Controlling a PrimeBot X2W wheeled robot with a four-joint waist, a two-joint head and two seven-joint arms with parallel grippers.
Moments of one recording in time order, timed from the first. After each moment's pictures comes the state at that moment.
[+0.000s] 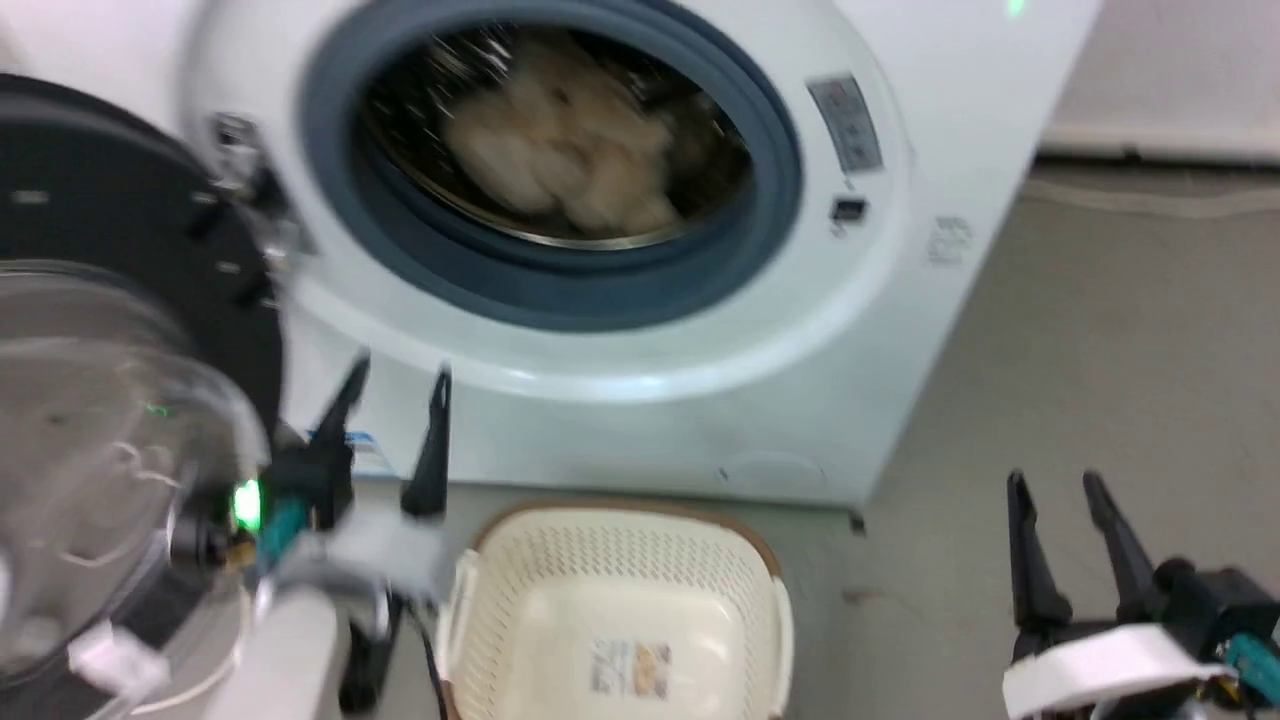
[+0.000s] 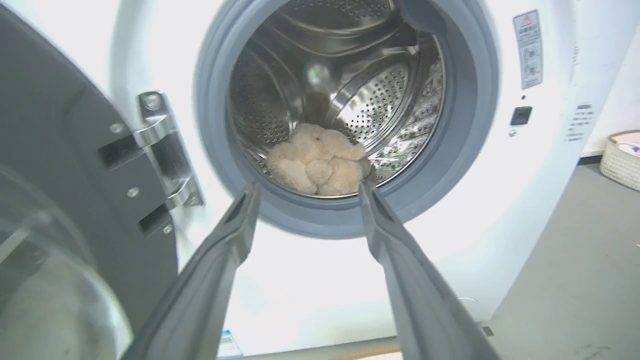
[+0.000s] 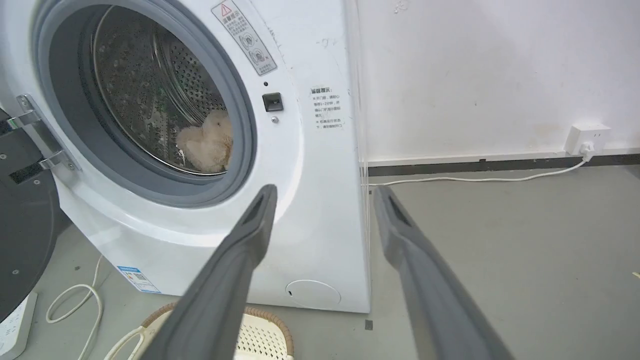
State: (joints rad) left arm -0.36 0.26 -0.25 0.35 -0.24 0.04 -0.26; right arm -0.05 -0.03 -0.07 0.16 0.17 0.13 -0.26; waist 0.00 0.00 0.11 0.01
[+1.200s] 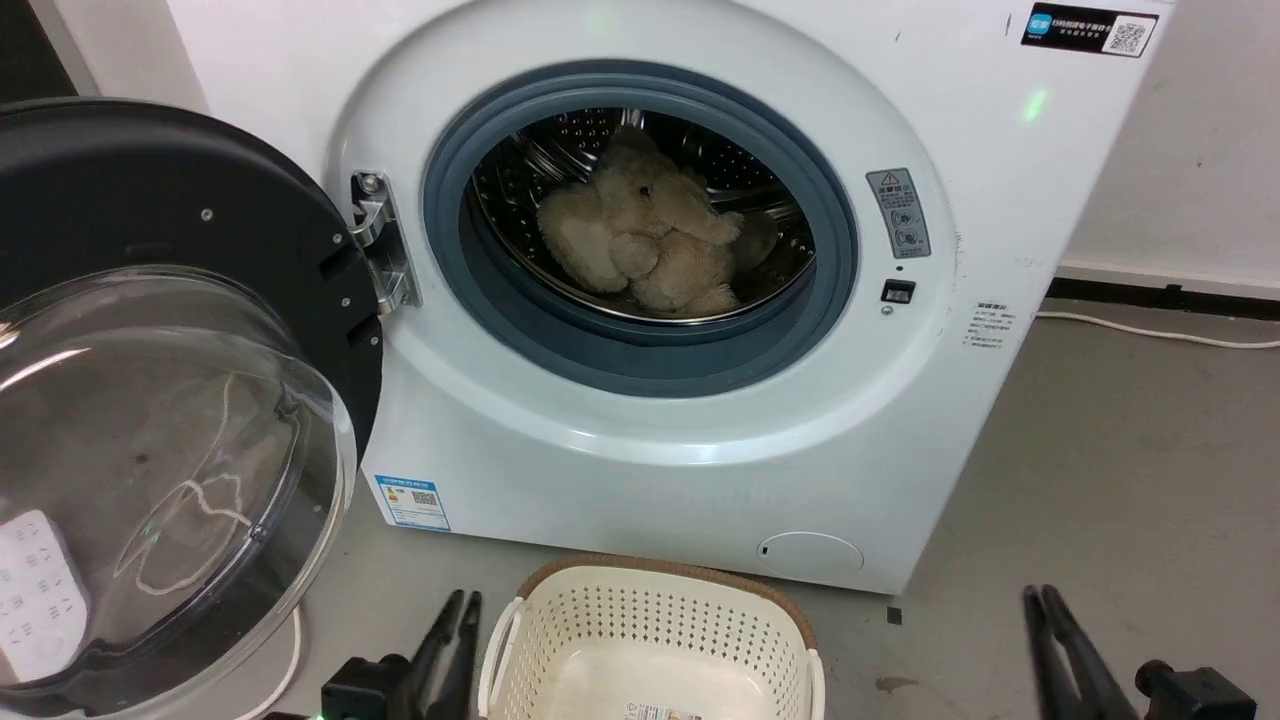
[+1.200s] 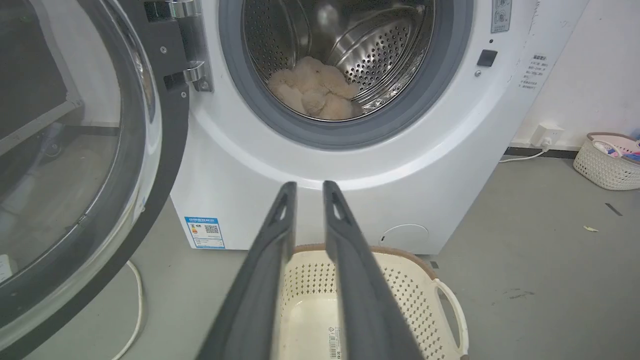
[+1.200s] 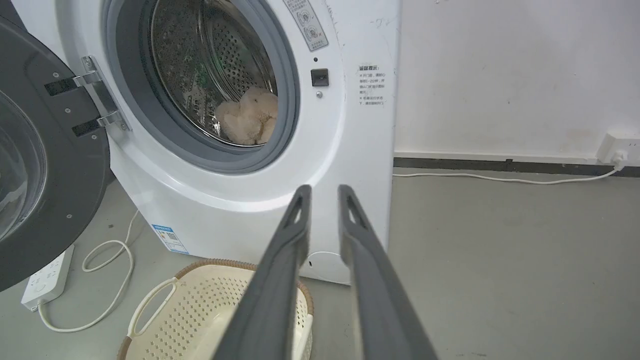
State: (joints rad) left arm 0.04 0.10 -0.17 0.25 -0.16 -0.04 -0.26; right arm 0.12 -0.03 -0.07 0.15 0.13 0.13 -0.26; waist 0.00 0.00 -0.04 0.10
